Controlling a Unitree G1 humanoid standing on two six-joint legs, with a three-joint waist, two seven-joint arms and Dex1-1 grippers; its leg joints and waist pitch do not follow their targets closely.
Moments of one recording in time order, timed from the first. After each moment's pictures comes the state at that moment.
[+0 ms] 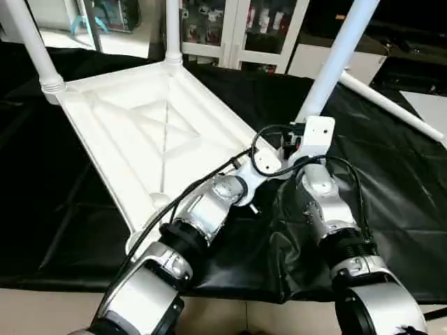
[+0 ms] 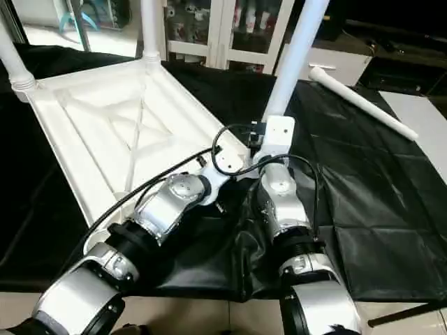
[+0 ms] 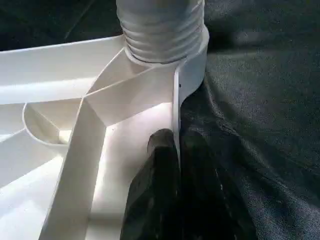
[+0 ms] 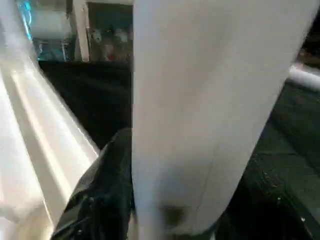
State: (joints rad) left arm -0.80 -0.06 -0.36 0.73 0.21 0.37 -0.39; right arm -0.68 -0.07 -0.03 0.79 0.16 -0.06 -0.11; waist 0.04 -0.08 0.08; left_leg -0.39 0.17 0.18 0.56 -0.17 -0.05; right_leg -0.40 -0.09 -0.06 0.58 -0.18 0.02
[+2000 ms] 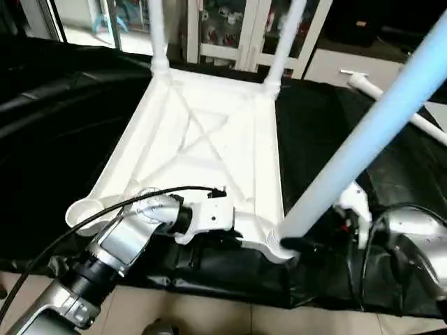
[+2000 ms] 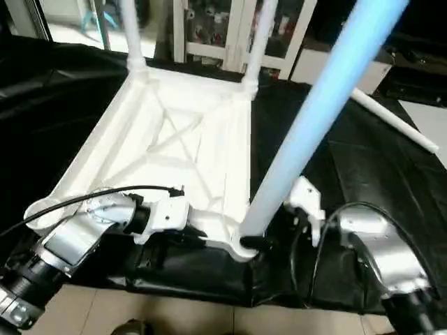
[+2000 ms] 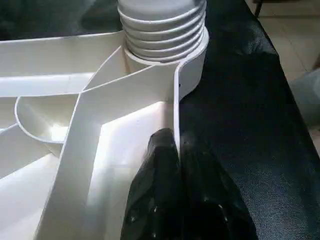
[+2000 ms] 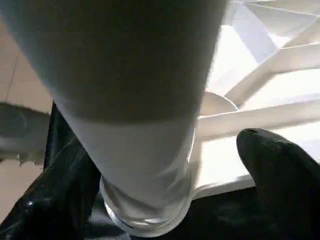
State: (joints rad) left arm -0.48 0.44 -0.49 0.17 0.05 0.14 -1.21; right arm -0.26 -0.65 0.17 0.16 0.33 0.10 1.23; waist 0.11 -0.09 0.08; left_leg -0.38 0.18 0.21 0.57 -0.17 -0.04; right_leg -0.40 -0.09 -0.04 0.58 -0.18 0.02
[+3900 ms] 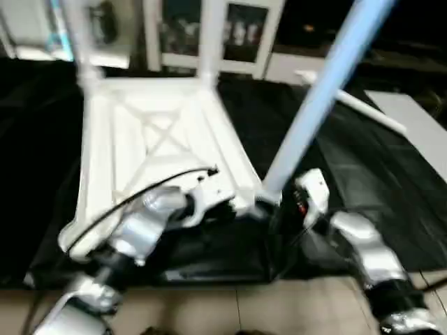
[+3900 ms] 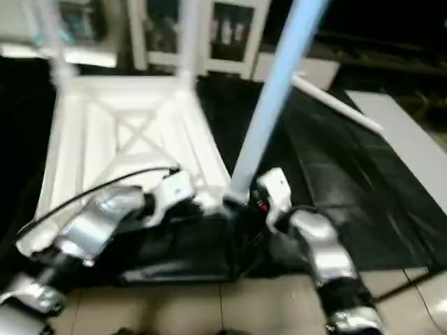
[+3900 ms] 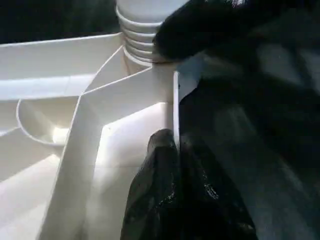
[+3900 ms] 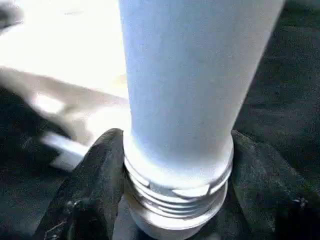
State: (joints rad) left arm -0.56 0.21 -0.37 0.35 0.15 0.40 -0.81; right arm -0.40 -0.22 0.08 0.57 0.17 0.01 0.56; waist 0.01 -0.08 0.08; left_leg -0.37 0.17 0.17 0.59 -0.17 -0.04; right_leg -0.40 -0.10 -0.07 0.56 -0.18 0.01
